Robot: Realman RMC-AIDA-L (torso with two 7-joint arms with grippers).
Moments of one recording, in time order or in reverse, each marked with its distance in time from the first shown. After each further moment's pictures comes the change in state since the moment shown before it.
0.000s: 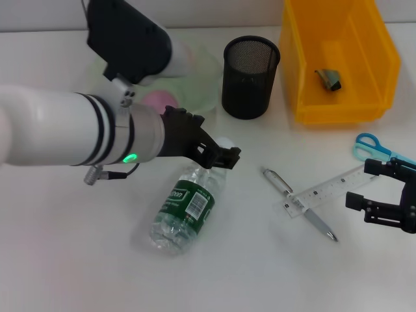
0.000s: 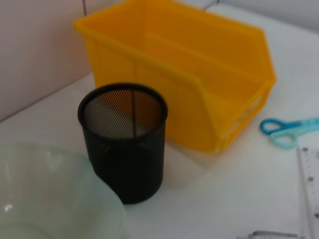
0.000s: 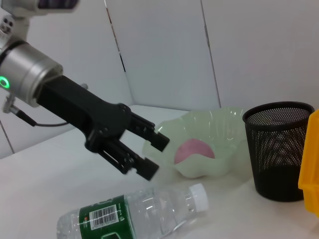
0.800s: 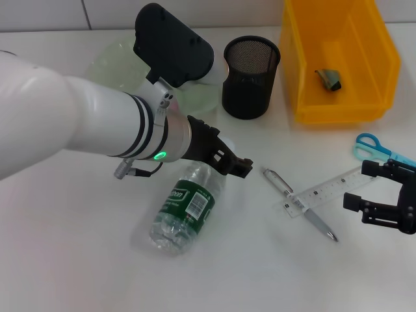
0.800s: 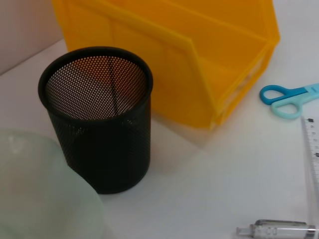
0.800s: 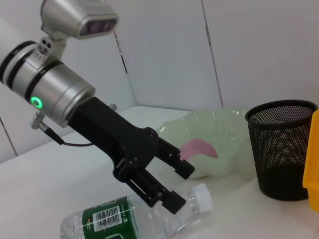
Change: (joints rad) left arm -0.183 -0.001 0.037 -0.252 -0.040 -0.062 -0.024; right arm 0.007 0.000 0.000 0.017 0.000 -0.002 0.003
